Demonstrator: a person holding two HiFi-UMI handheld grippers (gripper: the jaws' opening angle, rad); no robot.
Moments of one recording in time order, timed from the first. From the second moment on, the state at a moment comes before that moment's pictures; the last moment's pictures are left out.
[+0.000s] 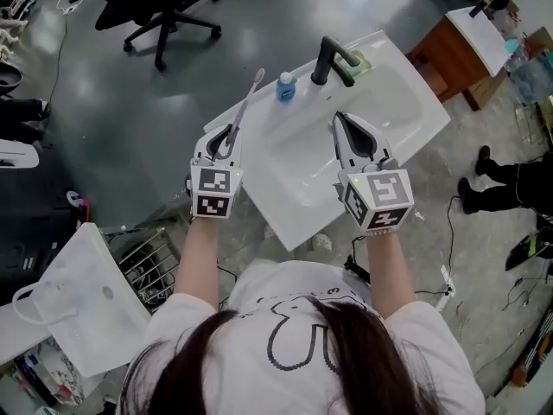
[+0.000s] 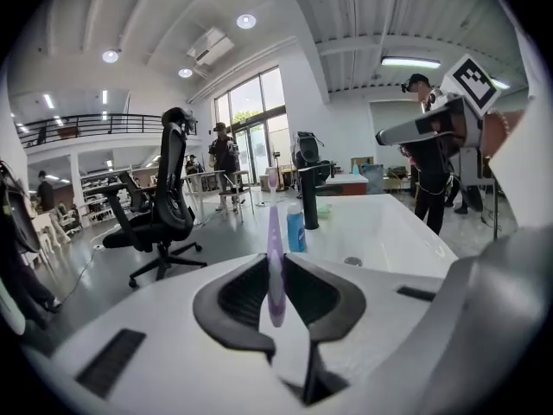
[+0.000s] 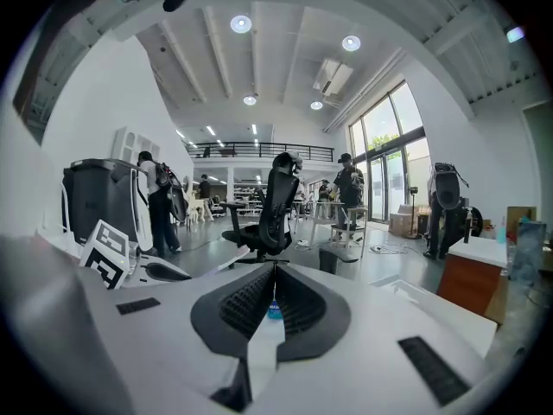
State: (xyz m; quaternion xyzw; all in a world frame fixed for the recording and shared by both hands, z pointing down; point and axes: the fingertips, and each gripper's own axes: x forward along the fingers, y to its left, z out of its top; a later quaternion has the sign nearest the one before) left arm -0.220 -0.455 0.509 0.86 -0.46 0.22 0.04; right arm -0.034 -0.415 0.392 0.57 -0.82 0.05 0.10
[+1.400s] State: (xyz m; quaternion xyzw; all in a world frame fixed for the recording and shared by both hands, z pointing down) left arm -0.231 -0.464 0.627 0.80 -0.35 0.46 0.16; right arm -0.045 -0.419 0.413 0.55 -0.82 0.07 0.14
